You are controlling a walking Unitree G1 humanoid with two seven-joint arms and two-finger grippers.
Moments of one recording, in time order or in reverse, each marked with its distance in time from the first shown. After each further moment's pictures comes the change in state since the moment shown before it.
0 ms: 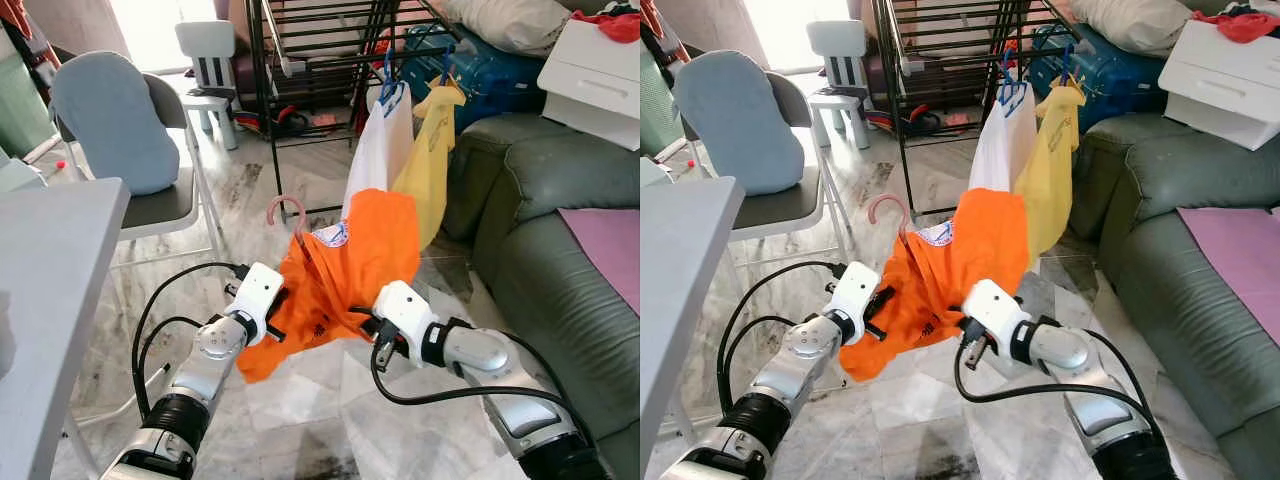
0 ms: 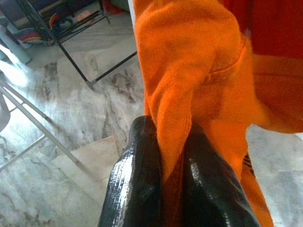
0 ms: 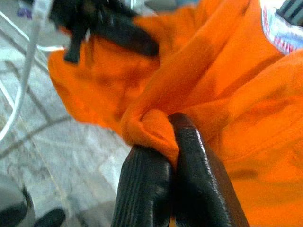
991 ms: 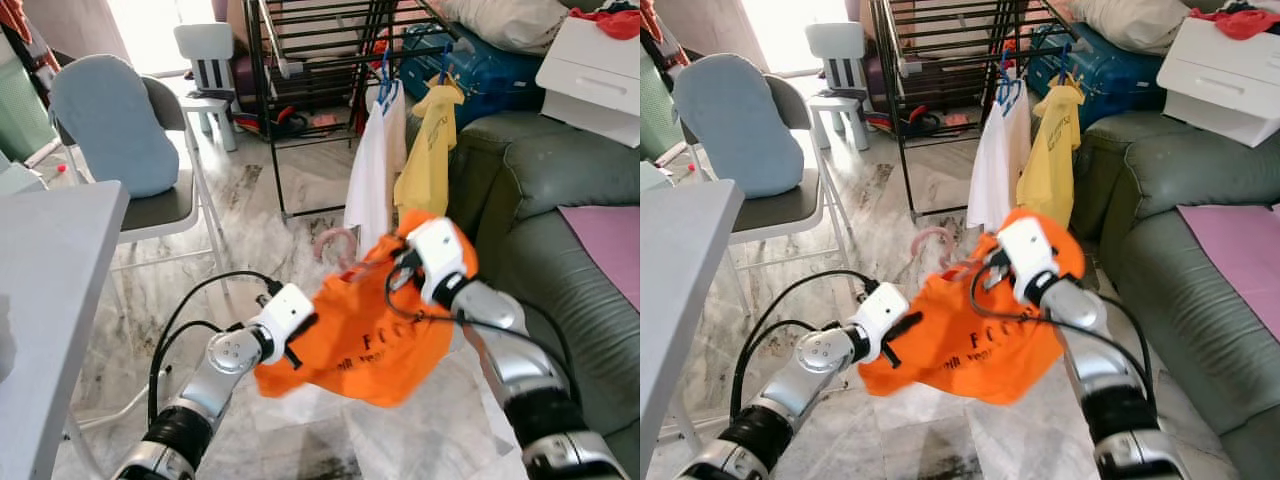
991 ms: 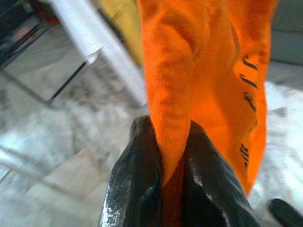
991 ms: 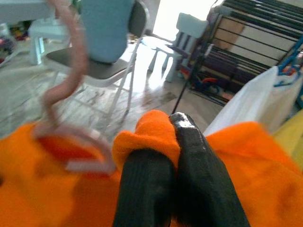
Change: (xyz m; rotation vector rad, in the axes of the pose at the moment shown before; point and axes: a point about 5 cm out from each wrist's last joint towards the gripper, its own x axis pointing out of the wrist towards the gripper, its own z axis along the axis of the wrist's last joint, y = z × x) left arm -0.004 -0.027 -0.003 0.149 0.009 -0.239; right arm 0.002 -0.057 0.022 0.048 -0.181 -0.386
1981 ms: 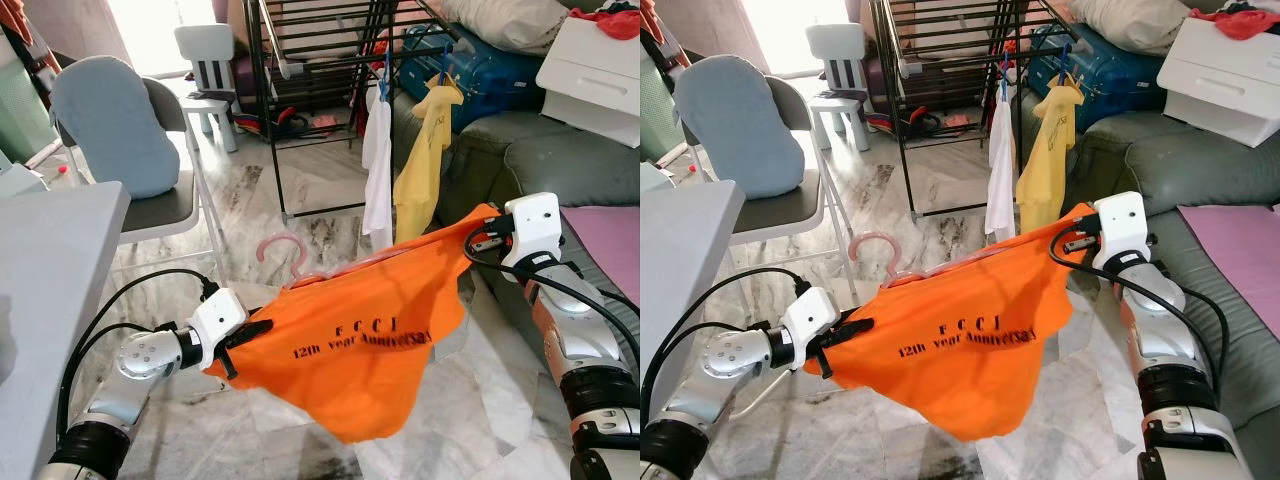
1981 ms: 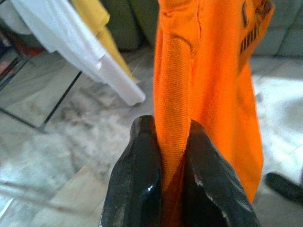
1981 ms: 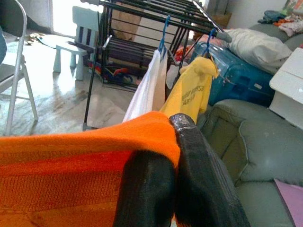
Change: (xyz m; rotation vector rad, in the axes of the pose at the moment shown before) left arm -0.066 0.046 -0.019 0.114 -0.075 -0.160; right arm -0.040 -0.095 -0.006 0.029 0.022 -0.466
